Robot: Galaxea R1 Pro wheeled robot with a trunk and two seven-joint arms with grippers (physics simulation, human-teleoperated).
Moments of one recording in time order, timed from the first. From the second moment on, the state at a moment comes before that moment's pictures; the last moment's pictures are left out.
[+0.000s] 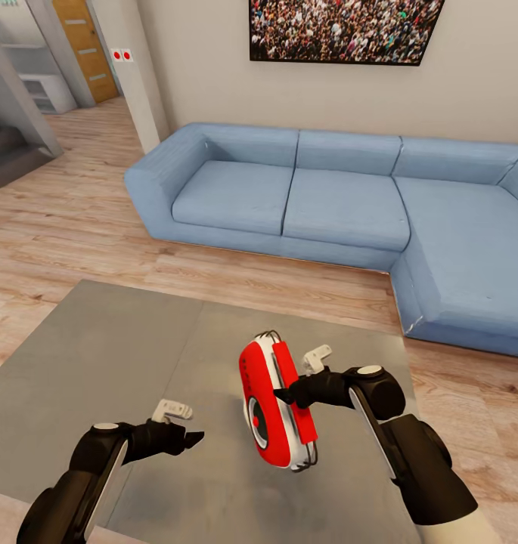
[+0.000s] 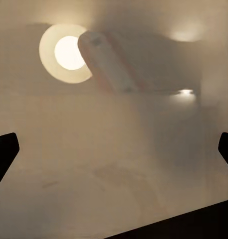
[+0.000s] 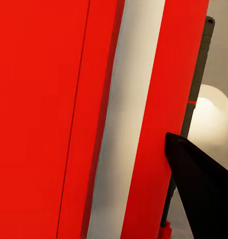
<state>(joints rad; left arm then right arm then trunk) -0.29 0.08 0.00 -1.40 -0.12 0.85 -0.58 -0.50 -0.04 0.26 -1.56 0.08 1.05 0.54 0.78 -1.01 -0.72</state>
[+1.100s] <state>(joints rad) -0.30 -0.08 0.00 -1.50 -0.10 0.87 -0.92 -0.50 -0.04 0.26 -1.56 0.08 1.05 0.54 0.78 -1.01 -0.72</state>
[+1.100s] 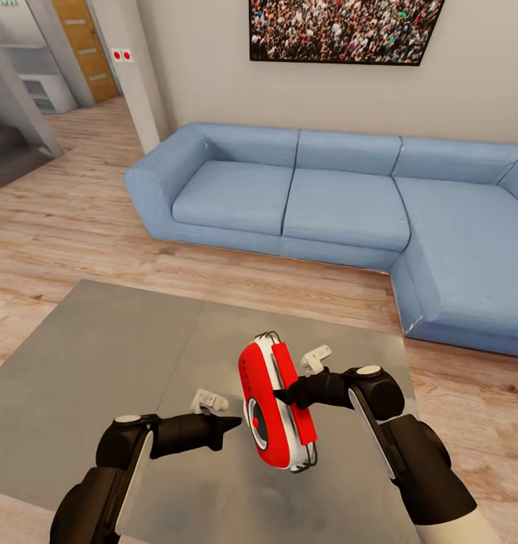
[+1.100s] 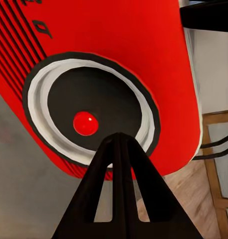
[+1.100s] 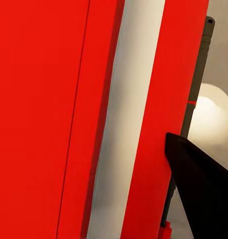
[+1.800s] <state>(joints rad) -0.30 -0.08 0.00 -1.50 -0.10 0.87 -0.93 -0.50 -0.04 0.26 -1.56 0.08 1.05 0.54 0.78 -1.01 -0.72</state>
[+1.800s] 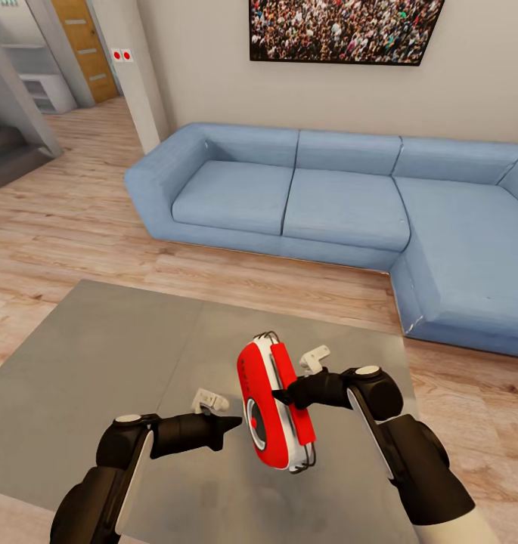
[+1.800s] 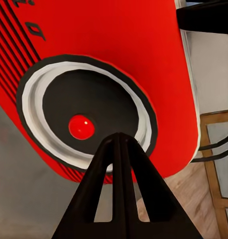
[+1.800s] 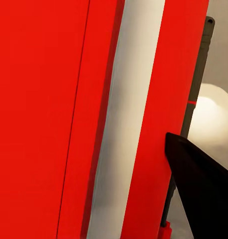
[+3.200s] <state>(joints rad) -0.30 -0.10 -0.01 -1.49 -0.19 0.86 -0.91 -0.50 -0.04 0.27 -1.56 0.08 1.05 0.54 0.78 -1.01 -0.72</state>
